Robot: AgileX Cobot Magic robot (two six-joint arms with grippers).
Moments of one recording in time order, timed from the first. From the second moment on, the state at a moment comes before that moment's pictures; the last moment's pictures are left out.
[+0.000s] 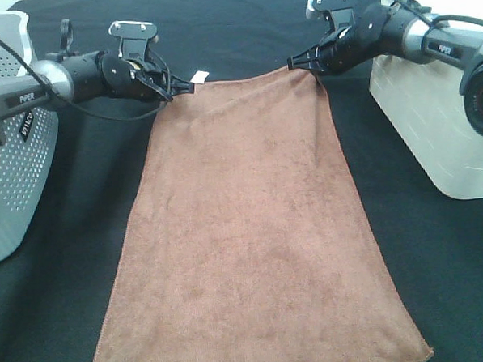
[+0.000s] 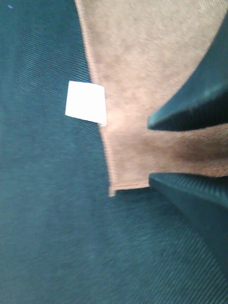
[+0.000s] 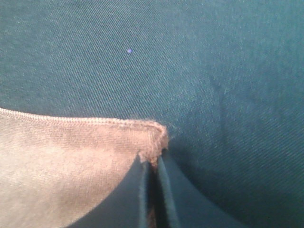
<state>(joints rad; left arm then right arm) -0.25 2.75 -2.28 -0.26 0.15 0.23 0.17 2.74 -2.35 0.33 0.32 -0.31</state>
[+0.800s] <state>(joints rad) -0.25 2.72 -2.28 -0.21 0.21 0.24 0.17 2.69 -2.37 0.34 0.36 -0.32</state>
